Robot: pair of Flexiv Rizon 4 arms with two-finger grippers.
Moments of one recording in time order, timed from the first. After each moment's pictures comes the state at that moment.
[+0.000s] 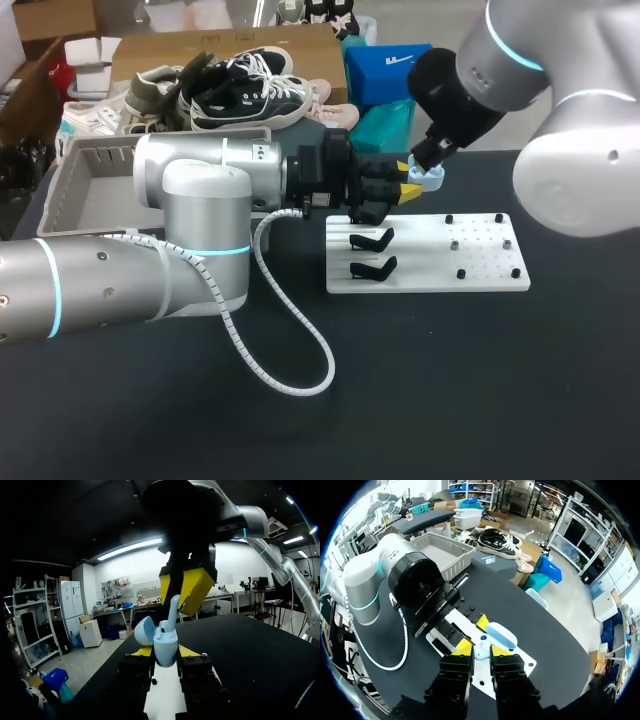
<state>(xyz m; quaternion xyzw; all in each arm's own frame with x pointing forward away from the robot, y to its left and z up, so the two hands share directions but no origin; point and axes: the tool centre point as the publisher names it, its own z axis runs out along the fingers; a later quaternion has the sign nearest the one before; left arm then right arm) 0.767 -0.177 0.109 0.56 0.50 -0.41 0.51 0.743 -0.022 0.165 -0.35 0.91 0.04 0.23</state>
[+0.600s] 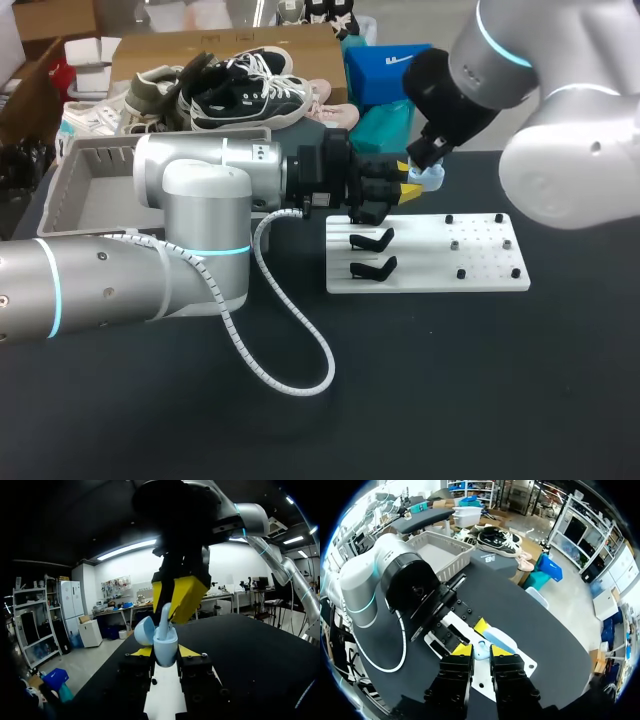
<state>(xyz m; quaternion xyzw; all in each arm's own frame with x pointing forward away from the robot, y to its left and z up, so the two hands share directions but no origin) 0.767 -0.177 0.109 0.56 0.50 -0.41 0.51 0.751 -0.018 0.160 -0.35 0.91 0.04 0.23</state>
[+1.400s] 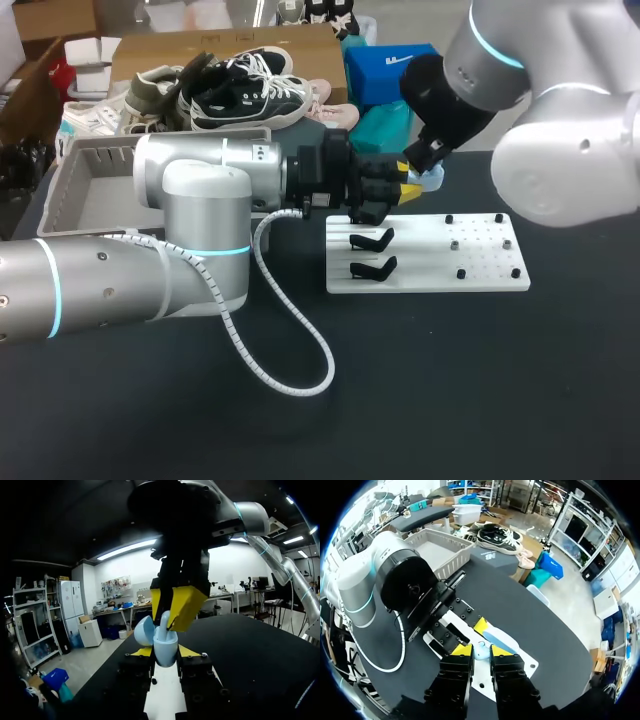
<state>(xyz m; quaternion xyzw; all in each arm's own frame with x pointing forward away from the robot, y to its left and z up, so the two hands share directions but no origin) 0.766 -0.177 0.108 0.56 0.50 -0.41 0.51 0.752 -0.018 0.152 -0.35 0.91 0.04 0.22</state>
